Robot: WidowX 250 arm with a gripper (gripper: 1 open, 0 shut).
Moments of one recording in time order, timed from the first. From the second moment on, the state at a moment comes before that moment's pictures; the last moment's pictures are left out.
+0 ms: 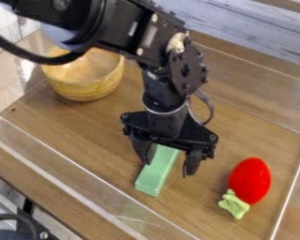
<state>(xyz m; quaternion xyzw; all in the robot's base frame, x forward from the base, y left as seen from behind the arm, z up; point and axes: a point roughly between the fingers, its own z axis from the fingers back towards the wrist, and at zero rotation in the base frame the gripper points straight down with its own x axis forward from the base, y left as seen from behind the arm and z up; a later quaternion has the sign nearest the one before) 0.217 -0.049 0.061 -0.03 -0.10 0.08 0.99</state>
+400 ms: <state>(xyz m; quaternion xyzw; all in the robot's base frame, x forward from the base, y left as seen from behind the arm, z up) 0.196 -0.081 0.056 -0.01 -0.10 0.11 0.99</state>
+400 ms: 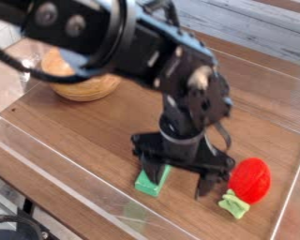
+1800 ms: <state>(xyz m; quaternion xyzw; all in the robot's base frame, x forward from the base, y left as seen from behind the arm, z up) 0.225 -0.051 0.032 0.00 -0.11 0.19 0.98</state>
